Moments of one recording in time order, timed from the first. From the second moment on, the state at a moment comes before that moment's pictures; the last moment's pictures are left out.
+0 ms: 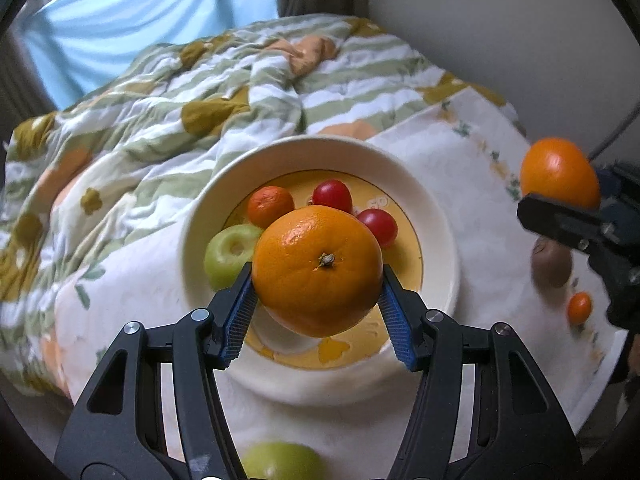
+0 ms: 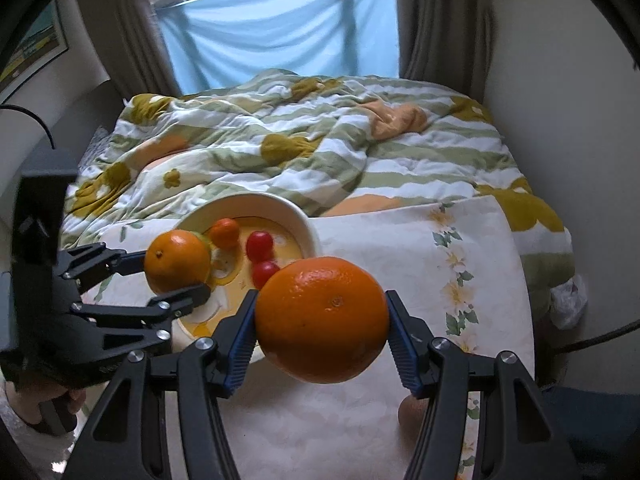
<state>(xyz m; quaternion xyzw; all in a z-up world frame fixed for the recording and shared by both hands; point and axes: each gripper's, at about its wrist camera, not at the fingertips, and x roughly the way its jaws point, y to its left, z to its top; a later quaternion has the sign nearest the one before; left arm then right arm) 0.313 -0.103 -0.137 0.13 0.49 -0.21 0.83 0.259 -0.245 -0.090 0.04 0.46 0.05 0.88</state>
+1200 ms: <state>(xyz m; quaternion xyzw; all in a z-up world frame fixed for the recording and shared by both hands) 0.308 -0.069 -0.113 0.11 0.48 -0.18 0.85 0.288 -0.245 -0.097 0.06 0.47 0.07 0.88</state>
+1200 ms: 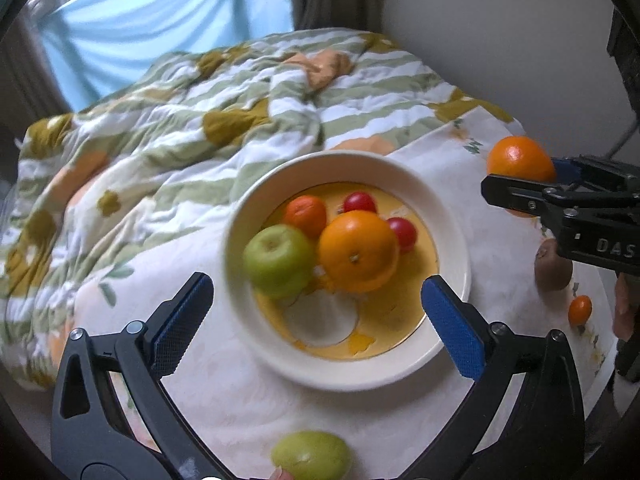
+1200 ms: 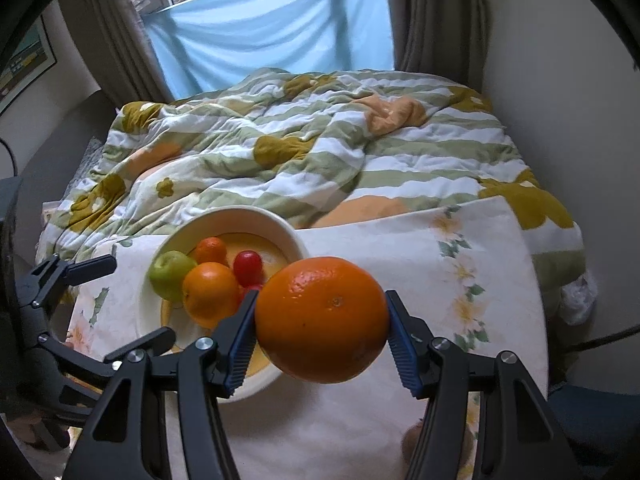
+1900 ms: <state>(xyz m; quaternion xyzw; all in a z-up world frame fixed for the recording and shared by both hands) 0.300 -0.010 -0.118 0.06 0.49 -0.11 0.86 0.342 -0.209 -0.138 0.09 0.49 0.10 0.86</state>
